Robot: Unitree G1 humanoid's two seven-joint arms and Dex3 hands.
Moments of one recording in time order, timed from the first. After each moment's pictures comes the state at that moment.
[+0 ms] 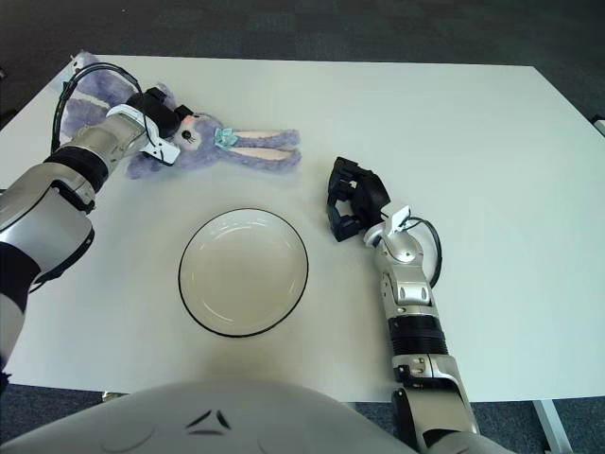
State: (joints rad) left arm -1.16 0.43 -0.92 1.32 1.04 -0.25 0.04; right arm -0.15 -0.18 -0.04 0.18 0.13 -0.13 0.30
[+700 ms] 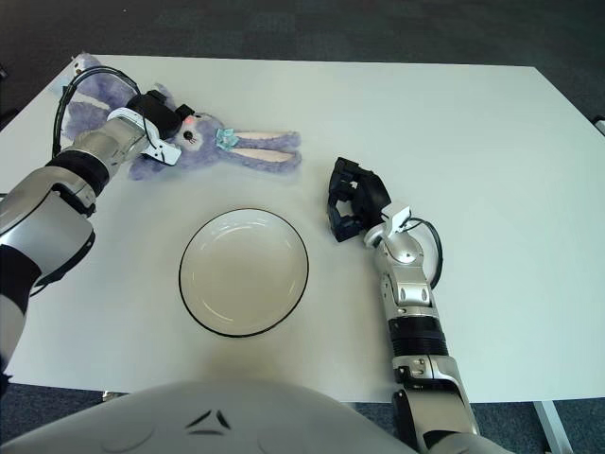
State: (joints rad) left arm -1.13 0.43 -0.89 1.32 1.01 -0.26 0.11; right arm -0.14 -0.18 -0.04 0.17 0.13 -0.13 0.29
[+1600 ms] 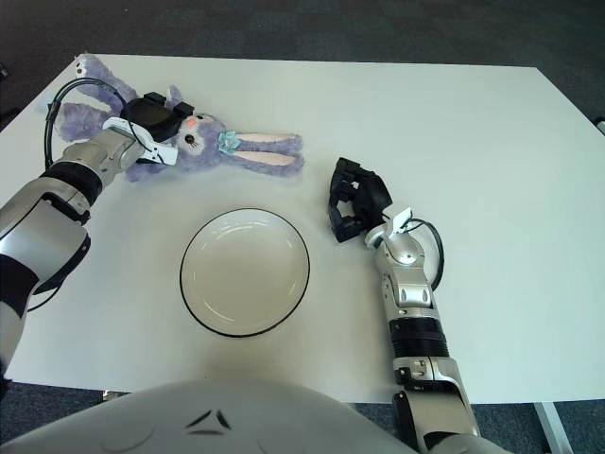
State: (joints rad) left arm -1.08 0.45 -0.78 1.31 0.91 -0.34 0.26; right arm -0.14 -0.18 -0.04 0.17 0.13 -0.13 0.28
